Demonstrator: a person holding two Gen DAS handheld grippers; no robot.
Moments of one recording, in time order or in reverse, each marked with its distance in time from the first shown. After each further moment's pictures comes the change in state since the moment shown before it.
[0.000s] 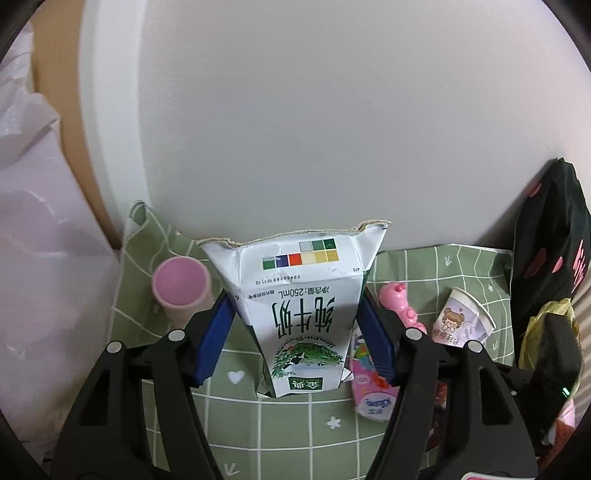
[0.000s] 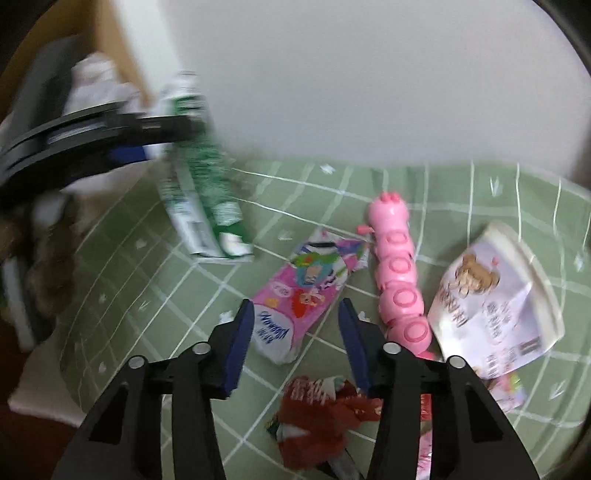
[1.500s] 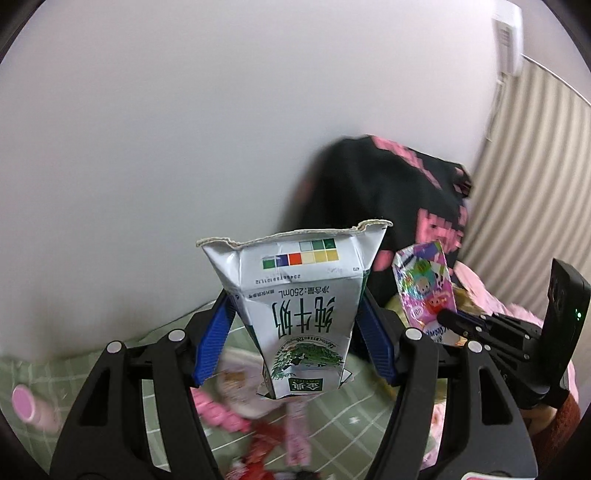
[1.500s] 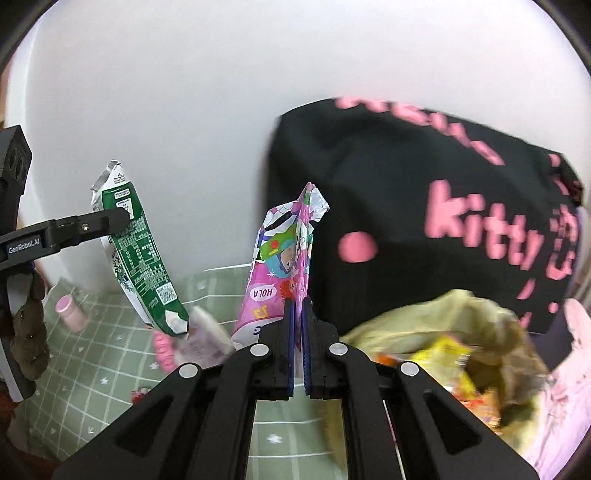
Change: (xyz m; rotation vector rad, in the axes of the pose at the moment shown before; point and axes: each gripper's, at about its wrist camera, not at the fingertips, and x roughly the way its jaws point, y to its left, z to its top) left arm -0.046 -0.219 0.026 0.393 -0.098 -0.534; right arm -0.256 -0.078 -0.042 0.276 -0.415 -0.624
